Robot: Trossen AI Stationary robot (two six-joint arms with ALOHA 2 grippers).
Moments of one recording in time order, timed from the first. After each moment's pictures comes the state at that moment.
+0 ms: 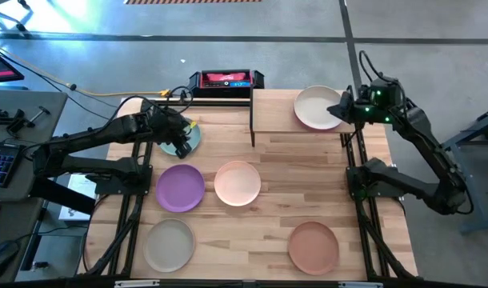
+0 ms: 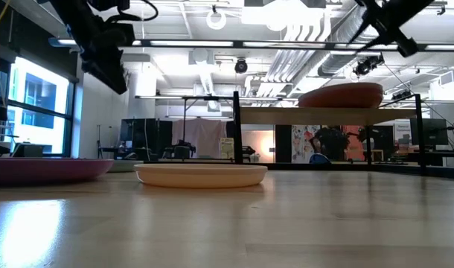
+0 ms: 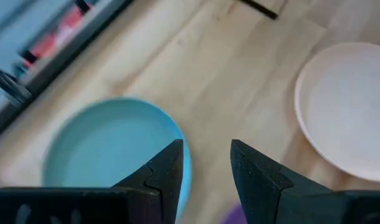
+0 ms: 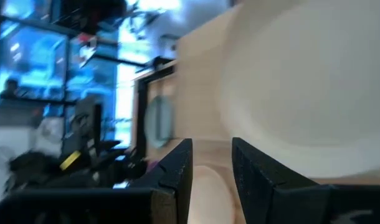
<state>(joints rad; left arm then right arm) 0.39 0.95 0.84 -0.84 -0.17 -0.19 -0.96 0.76 1.01 -0.84 -0.40 0.98</state>
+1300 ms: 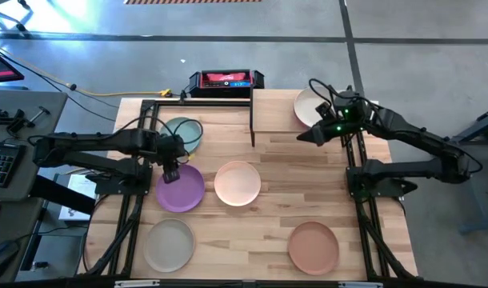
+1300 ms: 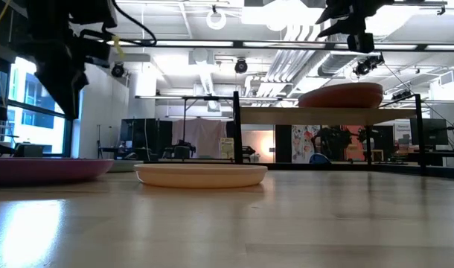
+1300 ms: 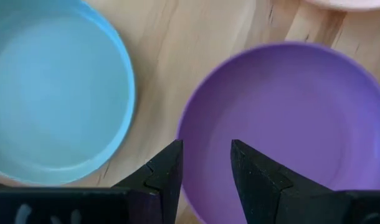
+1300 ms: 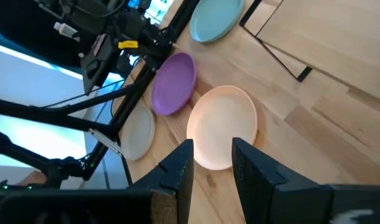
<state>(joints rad) 0.15 0.96 0.72 -1.05 -0.11 -0.20 -0.44 0.94 1.01 -0.65 -0.39 0.71</state>
